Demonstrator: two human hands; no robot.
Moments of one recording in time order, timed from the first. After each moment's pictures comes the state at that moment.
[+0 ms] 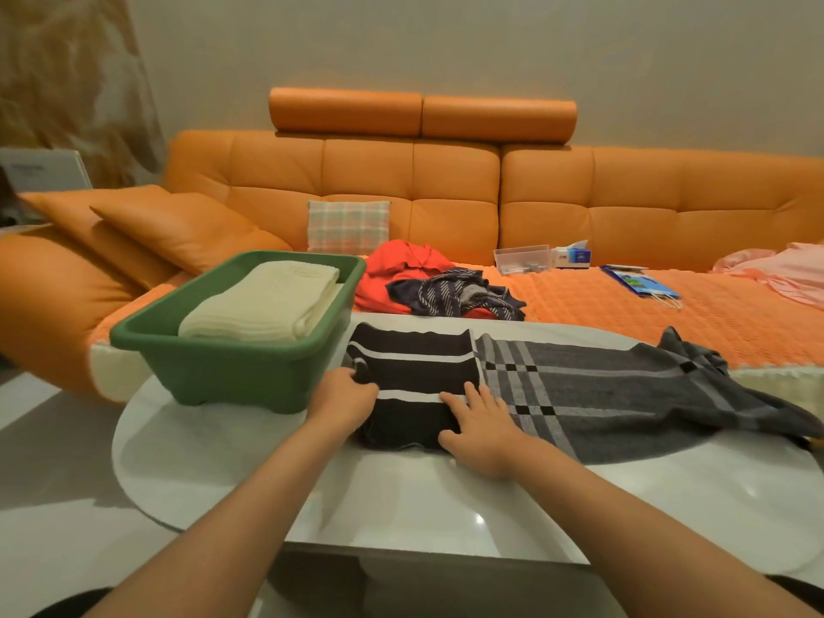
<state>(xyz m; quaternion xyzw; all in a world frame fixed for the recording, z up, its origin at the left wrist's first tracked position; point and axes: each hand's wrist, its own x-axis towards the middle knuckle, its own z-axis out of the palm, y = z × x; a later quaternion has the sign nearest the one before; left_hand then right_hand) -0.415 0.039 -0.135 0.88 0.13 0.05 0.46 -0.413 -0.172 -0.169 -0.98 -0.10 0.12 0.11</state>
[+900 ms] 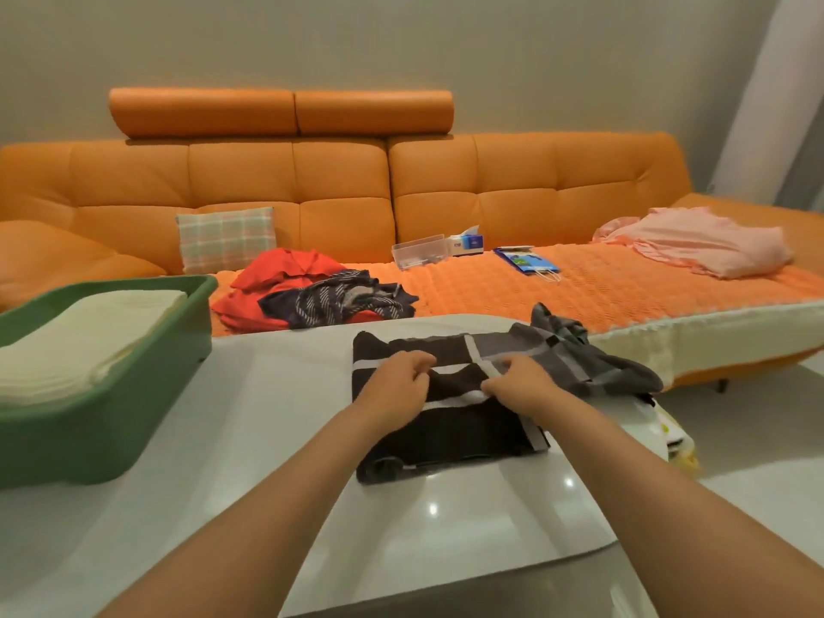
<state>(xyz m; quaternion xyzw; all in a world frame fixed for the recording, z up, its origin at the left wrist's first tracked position) -0.377 -0.195 -0.127 0.90 -0.22 -0.03 0.37 -0.417 -0.388 -0.122 -0.90 0.19 0.01 0.39</state>
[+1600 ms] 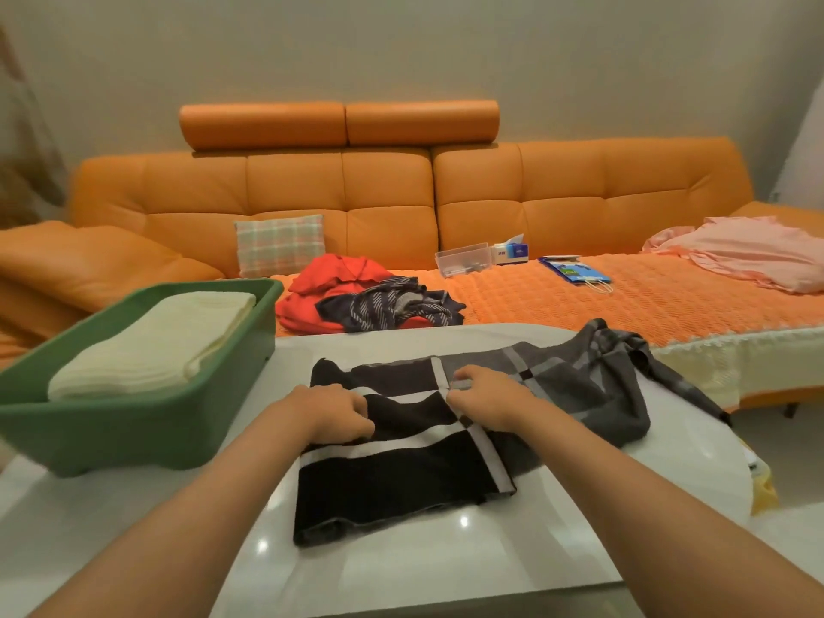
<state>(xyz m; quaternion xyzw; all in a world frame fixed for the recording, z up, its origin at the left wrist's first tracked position) -0.367 -0.041 -0.105 0.98 -0.15 -0.14 -0.03 -0.383 -0.287 -0.126 -0.96 0.03 0.07 0.27</state>
